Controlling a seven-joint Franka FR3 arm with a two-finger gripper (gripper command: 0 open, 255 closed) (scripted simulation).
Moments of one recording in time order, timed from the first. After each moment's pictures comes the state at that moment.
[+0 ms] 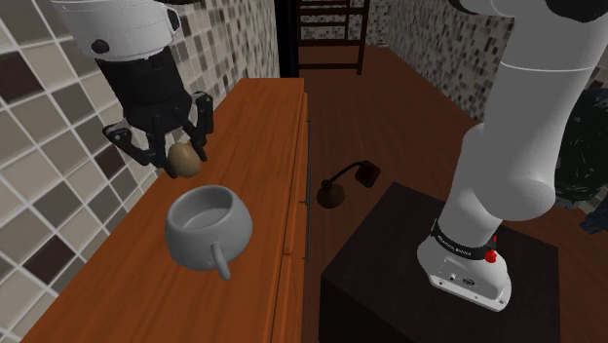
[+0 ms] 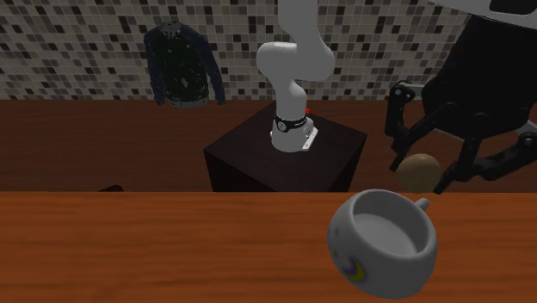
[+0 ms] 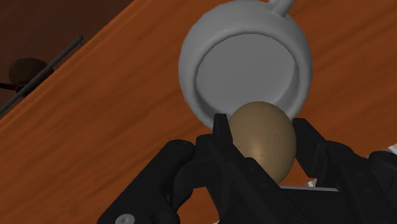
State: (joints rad) arm 0.35 0.09 0.54 -1.61 -0.15 1.67 0.95
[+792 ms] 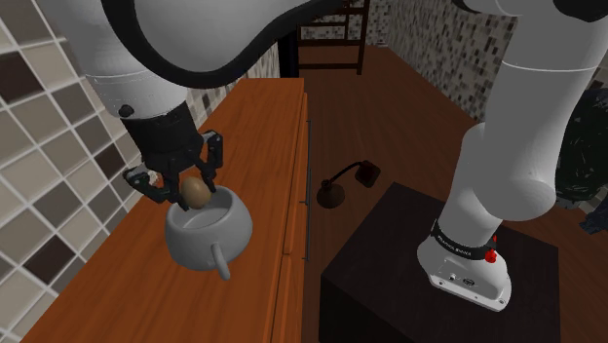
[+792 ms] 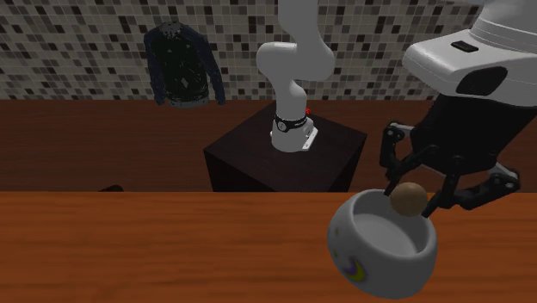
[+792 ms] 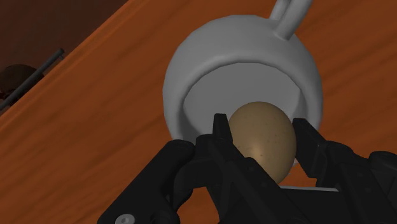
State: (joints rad) arm 0.35 0.08 0.54 -1.77 -0.14 1.82 0.98
